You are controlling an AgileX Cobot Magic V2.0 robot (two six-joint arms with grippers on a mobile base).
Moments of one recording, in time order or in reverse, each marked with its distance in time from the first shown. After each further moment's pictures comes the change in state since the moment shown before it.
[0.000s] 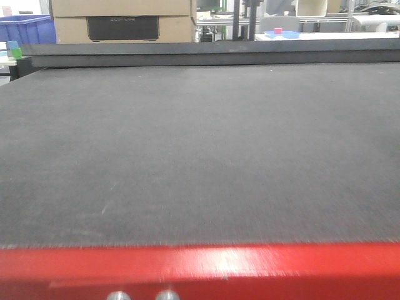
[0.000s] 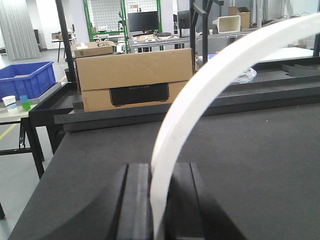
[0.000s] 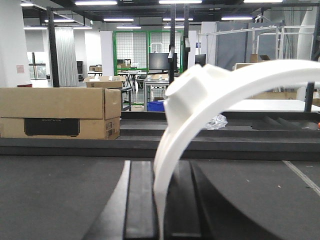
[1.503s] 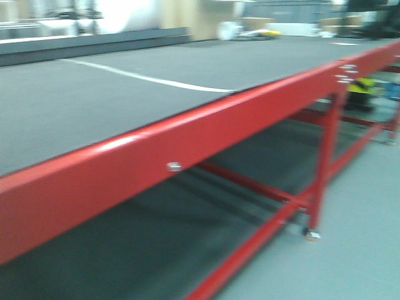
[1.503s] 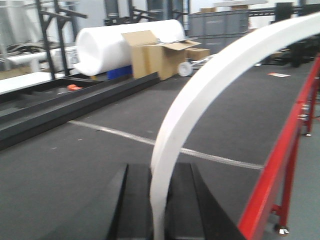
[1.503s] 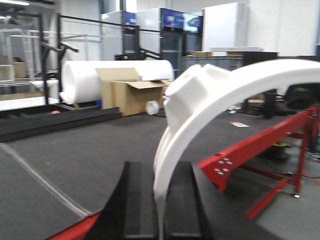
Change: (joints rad) left arm 0.000 0.000 0.000 0.004 -0.008 0.000; right arm 0.002 -0.002 0.000 0.000 0.000 0.000
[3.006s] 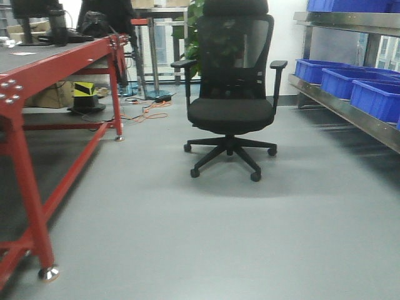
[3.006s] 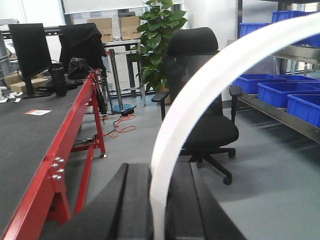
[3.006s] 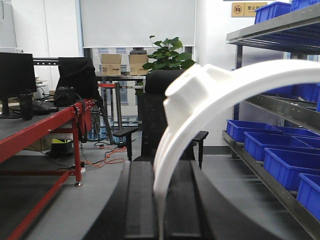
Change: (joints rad) left arm 0.000 0.000 0.000 0.000 -0.002 0.000; right arm 0.000 0.000 0.000 0.000 0.000 0.000
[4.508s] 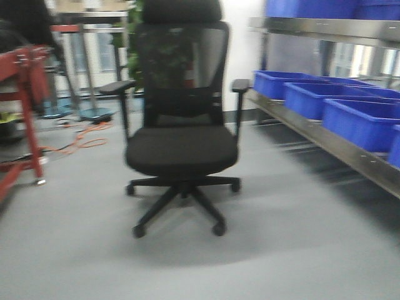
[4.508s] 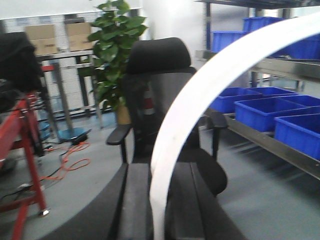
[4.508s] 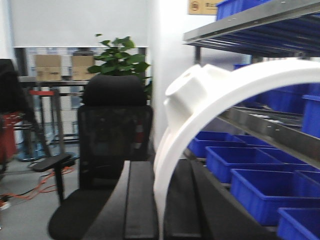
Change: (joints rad) left arm 0.000 0.000 0.000 0.000 0.000 0.000; right arm 0.000 0.000 0.000 0.000 0.000 0.000
